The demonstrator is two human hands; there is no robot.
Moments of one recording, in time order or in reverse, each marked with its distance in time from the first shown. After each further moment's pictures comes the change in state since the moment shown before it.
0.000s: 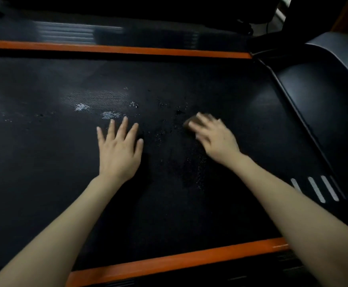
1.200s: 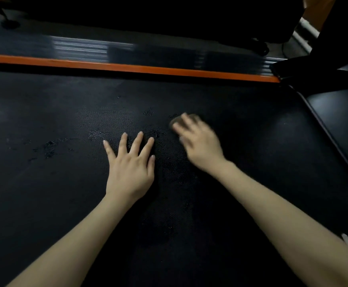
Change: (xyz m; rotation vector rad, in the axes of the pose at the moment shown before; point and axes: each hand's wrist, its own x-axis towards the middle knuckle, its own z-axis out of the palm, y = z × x) left_hand 0.054 -0.034 0.017 0.082 -0.057 0.008; right_hand 0.115 -0.042 0.051 0.010 0.121 -0.055
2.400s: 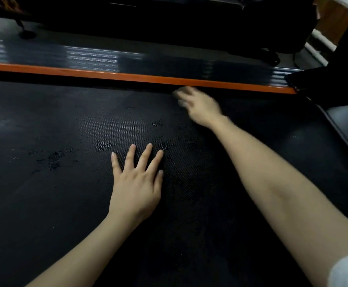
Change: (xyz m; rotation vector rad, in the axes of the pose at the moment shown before) left_hand 0.000 -0.004 0.002 -0.027 0.029 0.018; right_hand 0.140 0.043 0.012 -0.064 -0.143 0.081
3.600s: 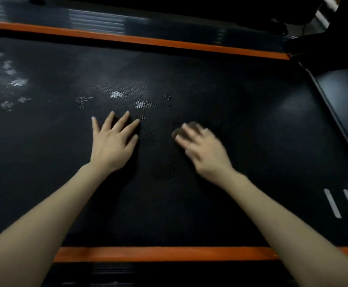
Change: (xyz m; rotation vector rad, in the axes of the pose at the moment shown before) left_hand -0.072 -0.046 -0.028 -0.032 -0.020 -0.035; right_hand -0.272 -0.084 -0.021 0.142 0.017 -0.247
